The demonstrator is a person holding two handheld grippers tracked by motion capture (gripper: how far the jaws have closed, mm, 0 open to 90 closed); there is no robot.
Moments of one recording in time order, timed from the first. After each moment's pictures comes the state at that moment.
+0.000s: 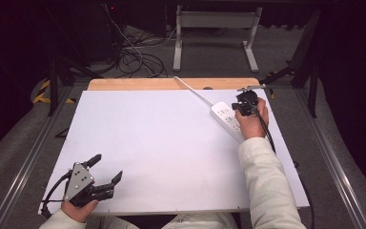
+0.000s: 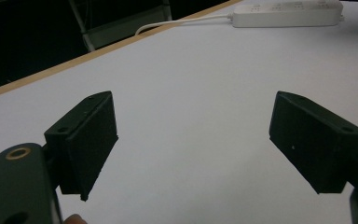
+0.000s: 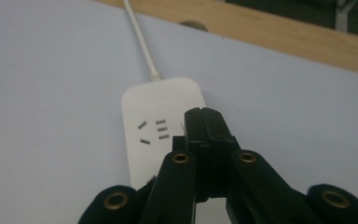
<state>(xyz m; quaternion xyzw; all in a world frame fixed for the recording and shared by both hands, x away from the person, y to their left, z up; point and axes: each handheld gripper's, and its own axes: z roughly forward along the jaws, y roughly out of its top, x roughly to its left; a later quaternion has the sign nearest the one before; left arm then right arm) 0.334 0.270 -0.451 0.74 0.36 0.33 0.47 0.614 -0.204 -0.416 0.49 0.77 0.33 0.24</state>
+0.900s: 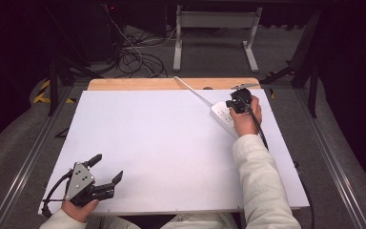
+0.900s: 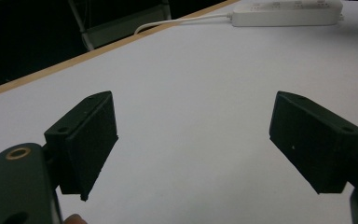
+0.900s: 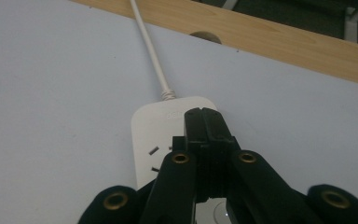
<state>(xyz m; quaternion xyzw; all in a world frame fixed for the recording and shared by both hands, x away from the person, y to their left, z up) 0.334 0.270 -0.451 0.74 0.36 0.33 0.47 0.630 -0.190 -0.427 0.48 0.77 0.34 0.24</state>
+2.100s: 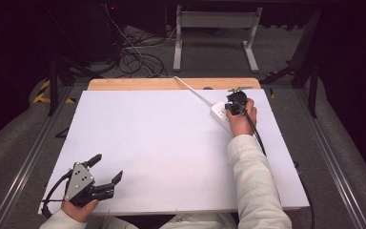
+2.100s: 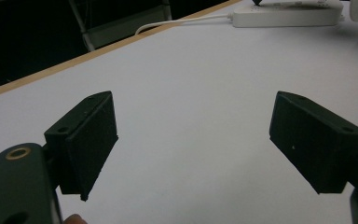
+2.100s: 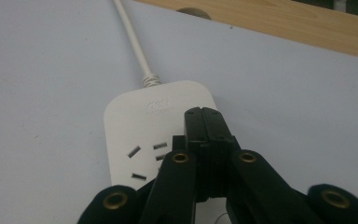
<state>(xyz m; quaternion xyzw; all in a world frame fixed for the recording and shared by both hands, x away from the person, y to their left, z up) 0.334 0.270 -0.451 0.74 0.36 0.33 0.47 0.642 -0.183 -0.450 0.51 0.76 0.31 0.24</state>
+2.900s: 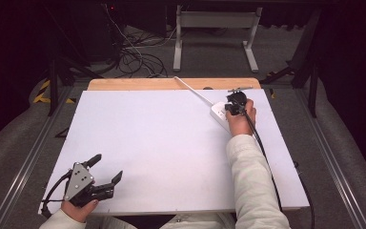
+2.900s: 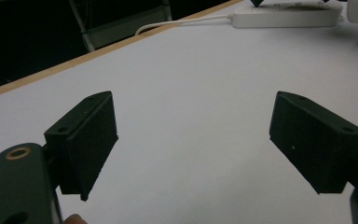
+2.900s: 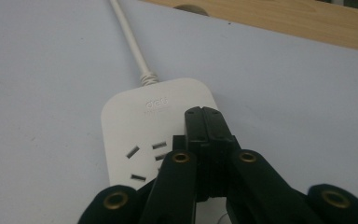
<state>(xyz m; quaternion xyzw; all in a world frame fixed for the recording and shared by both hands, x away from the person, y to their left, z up) 0.333 0.271 -0.450 0.74 0.36 0.33 0.47 0.643 -0.182 -0.453 0.52 0.76 0.31 0.24</state>
